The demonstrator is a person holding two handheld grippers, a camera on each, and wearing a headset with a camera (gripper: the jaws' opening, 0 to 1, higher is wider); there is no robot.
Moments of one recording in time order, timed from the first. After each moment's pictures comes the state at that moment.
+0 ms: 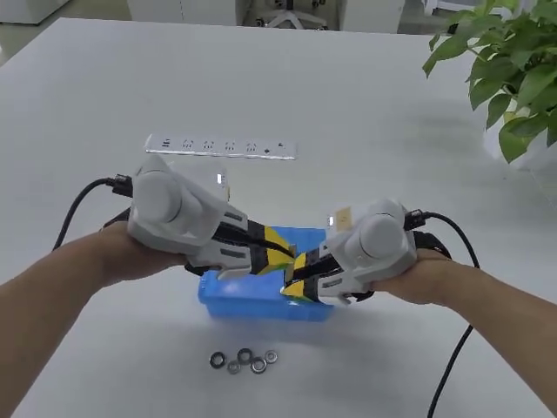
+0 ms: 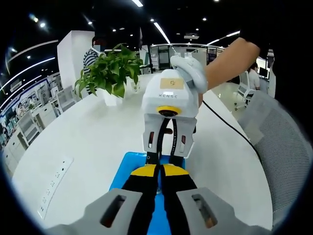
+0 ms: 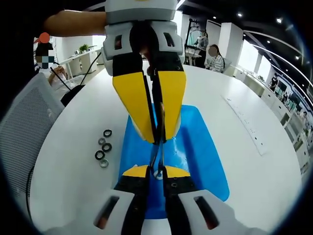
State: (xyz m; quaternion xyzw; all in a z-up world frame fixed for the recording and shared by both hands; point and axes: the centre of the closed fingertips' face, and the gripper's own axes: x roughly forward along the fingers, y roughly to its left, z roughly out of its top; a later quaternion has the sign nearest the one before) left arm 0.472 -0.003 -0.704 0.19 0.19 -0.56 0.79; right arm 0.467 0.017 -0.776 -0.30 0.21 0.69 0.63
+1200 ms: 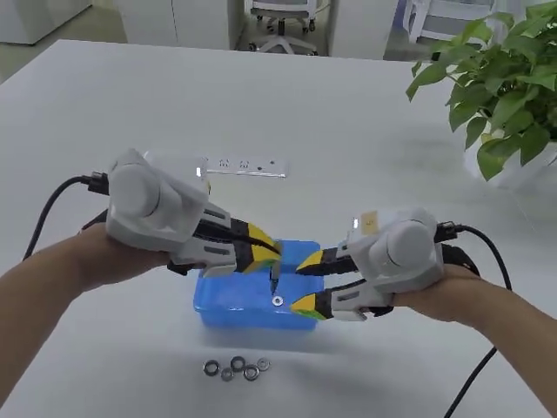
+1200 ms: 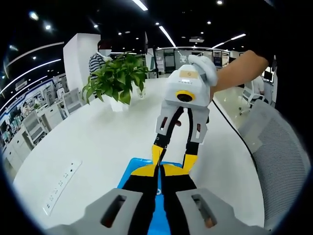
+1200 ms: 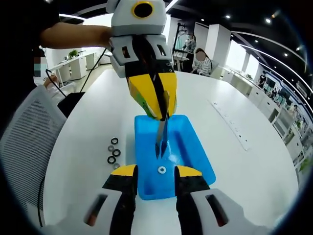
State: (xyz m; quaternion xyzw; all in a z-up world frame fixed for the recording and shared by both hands) left arm 0.458 0.001 -0.664 0.18 0.18 -0.54 0.81; right arm 0.453 -0.011 -0.733 -0.28 0.21 0.65 0.67
